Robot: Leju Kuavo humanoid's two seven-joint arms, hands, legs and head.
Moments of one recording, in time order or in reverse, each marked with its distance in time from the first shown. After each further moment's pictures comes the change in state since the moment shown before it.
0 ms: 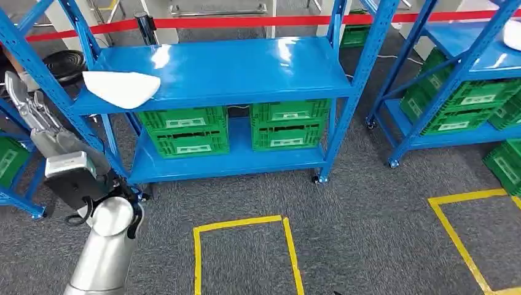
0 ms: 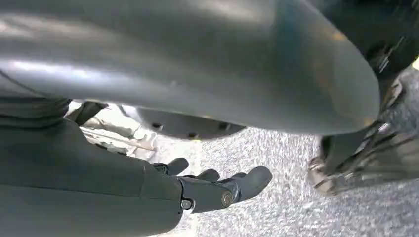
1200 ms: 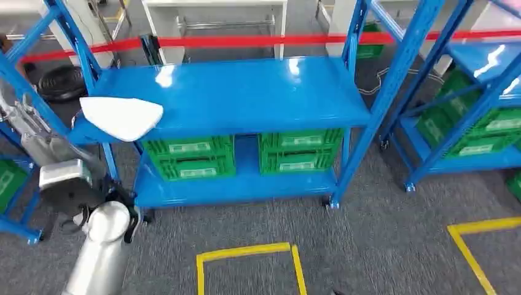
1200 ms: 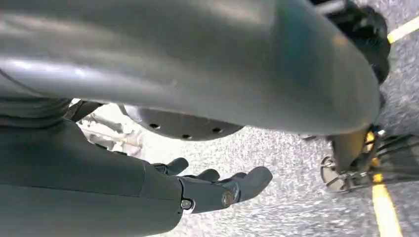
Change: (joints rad) left arm 0.004 0.005 -0.007 -0.022 -0.023 0.000 0.001; right arm -0.005 -0.003 -0.014 0.002 0.026 0.025 -0.044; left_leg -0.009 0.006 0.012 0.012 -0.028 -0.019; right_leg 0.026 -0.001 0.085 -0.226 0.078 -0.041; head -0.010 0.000
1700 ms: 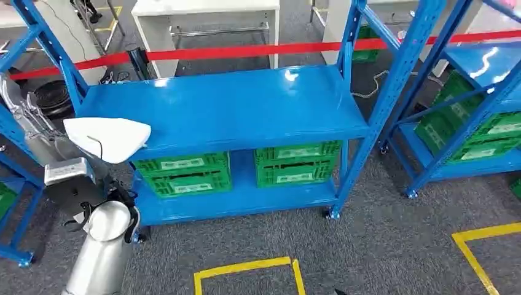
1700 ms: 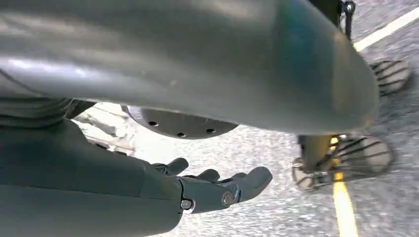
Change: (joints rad) left arm -0.009 0.009 -0.004 0.029 -0.007 0.001 -0.001; right arm 0.002 0.001 0.000 0.002 0.005 -0.003 0.000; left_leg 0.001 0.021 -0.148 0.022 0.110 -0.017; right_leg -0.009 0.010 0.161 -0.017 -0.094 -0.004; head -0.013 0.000
